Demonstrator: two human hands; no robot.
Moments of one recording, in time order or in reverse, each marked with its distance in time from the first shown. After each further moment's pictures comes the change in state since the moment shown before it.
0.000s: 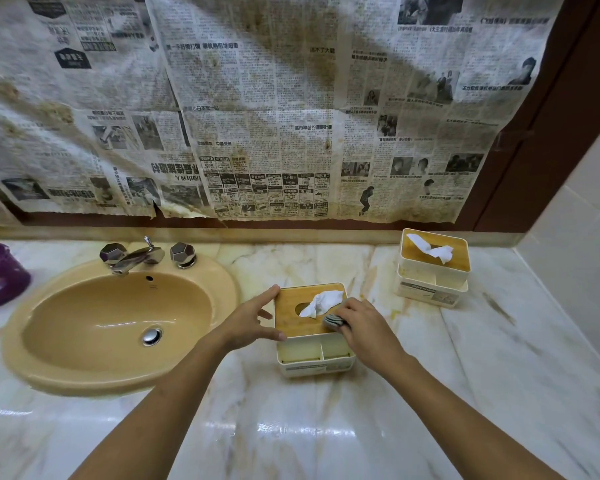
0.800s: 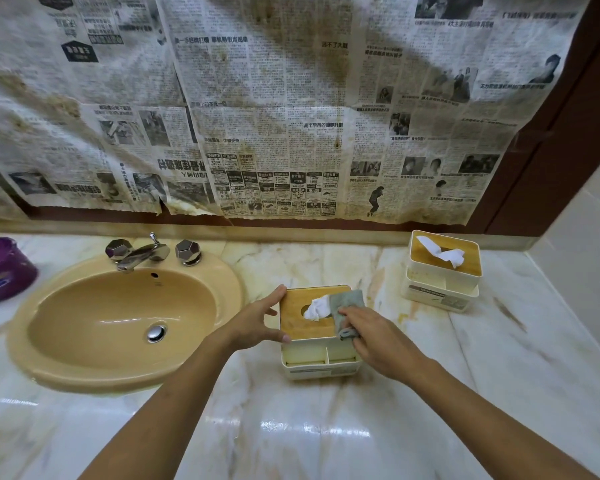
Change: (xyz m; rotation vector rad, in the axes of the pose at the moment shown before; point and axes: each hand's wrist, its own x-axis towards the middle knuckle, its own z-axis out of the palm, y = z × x) left_hand 0.006 -0.003 -0.001 0.040 -0.048 -0.019; right_hand -0.005 0.012 -0.014 0.028 -0.137 -0.135
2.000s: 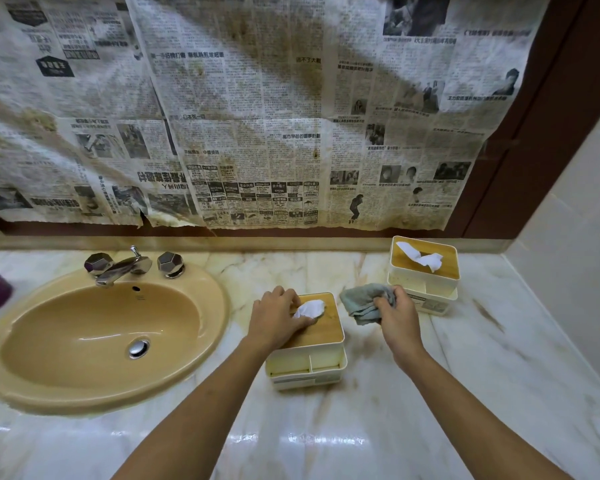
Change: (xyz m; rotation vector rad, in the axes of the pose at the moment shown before) left_hand 0.033 0.071 0.046 0.492 0.416 0.034; right_hand 0.006 0.014 -0.035 0.810 0.573 0.711
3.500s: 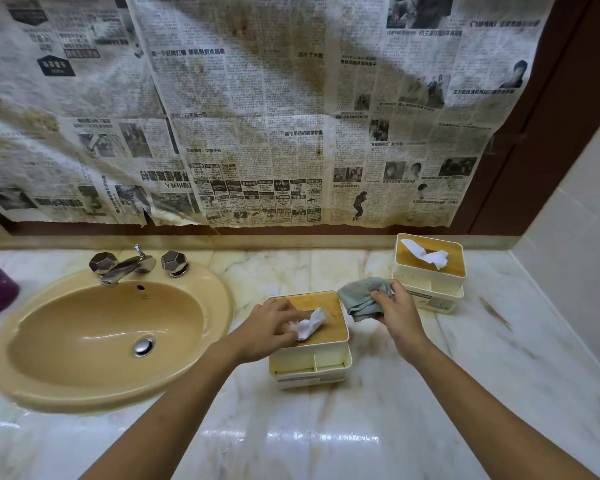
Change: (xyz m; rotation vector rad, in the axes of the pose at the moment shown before) left_hand -0.025 -0.030 -0.028 -0.088 -0.260 0.359; right_hand 0.016 0.005 0.004 0.202 -0.155 0.060
